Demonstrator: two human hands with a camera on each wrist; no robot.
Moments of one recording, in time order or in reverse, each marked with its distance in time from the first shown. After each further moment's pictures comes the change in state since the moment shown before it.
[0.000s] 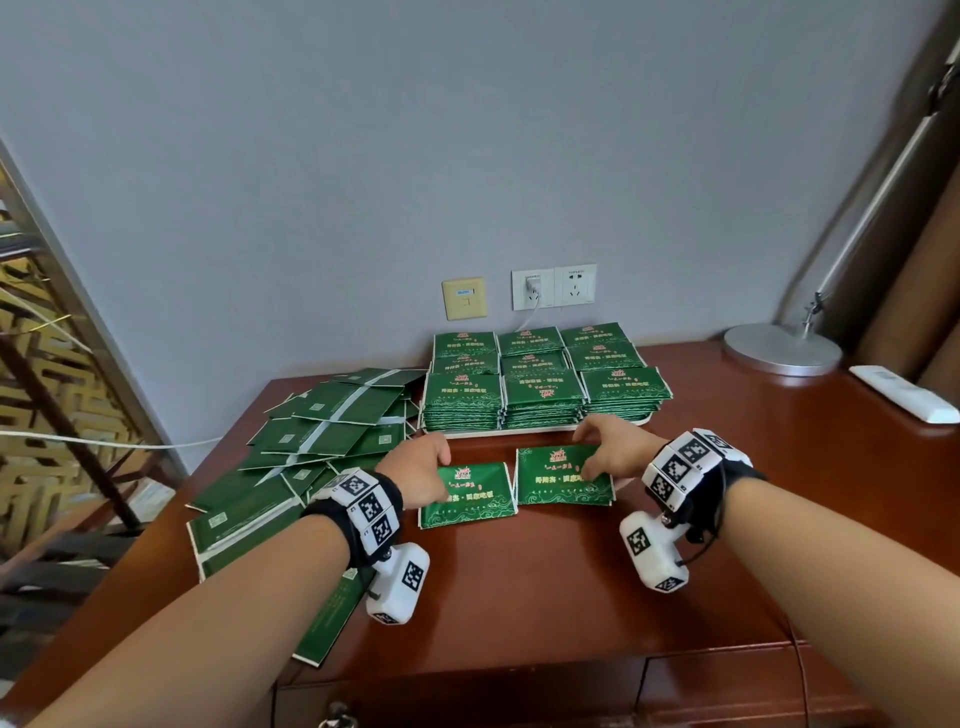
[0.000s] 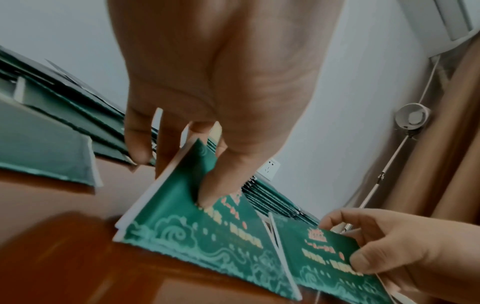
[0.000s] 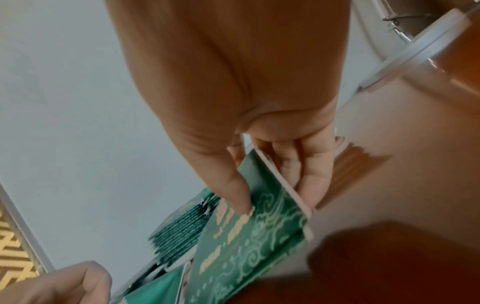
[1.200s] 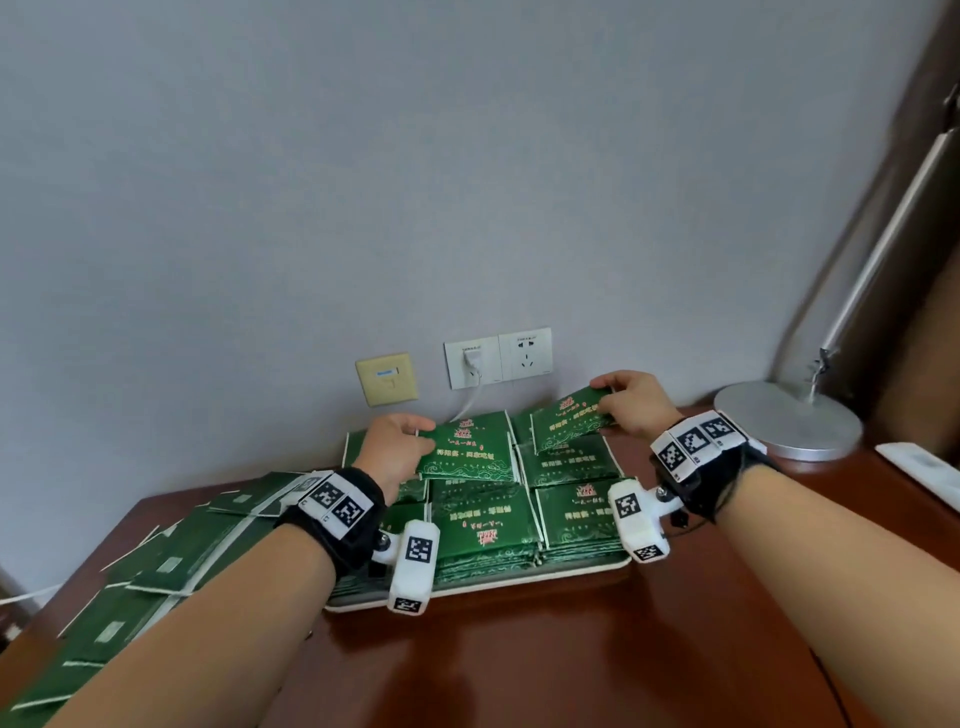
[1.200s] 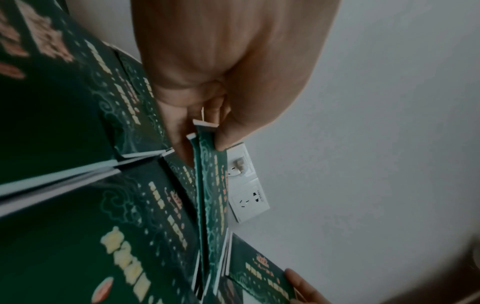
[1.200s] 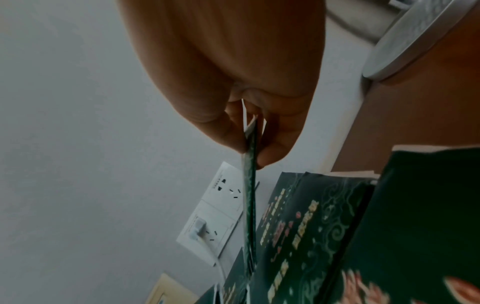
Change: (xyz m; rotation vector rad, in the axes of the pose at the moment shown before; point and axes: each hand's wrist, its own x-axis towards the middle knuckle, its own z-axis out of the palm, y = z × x) left_hand 0.229 0.097 -0.047 -0.820 0.283 -0.105; right_hand 0.197 0.045 -0.161 0.671 0.410 0.018
